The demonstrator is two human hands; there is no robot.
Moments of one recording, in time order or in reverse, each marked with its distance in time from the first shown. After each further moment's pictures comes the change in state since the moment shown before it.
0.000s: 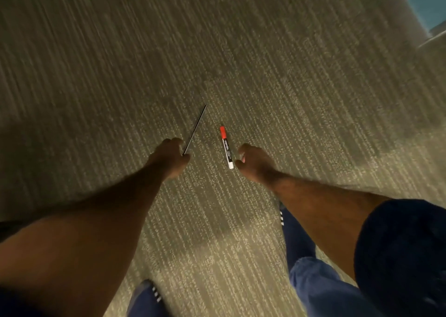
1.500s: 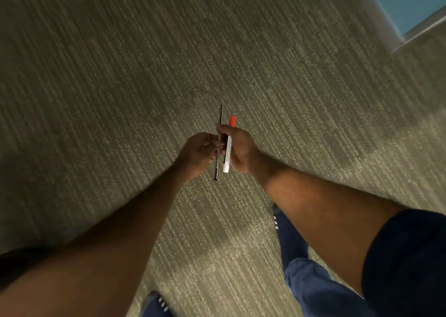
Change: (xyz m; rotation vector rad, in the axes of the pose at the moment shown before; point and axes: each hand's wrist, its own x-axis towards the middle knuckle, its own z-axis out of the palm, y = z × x) left_hand 0.000 0.098 -0.022 -0.772 -0.129 0.228; right_hand 0.009 -0.087 -0.076 1.442 -0.114 0.294
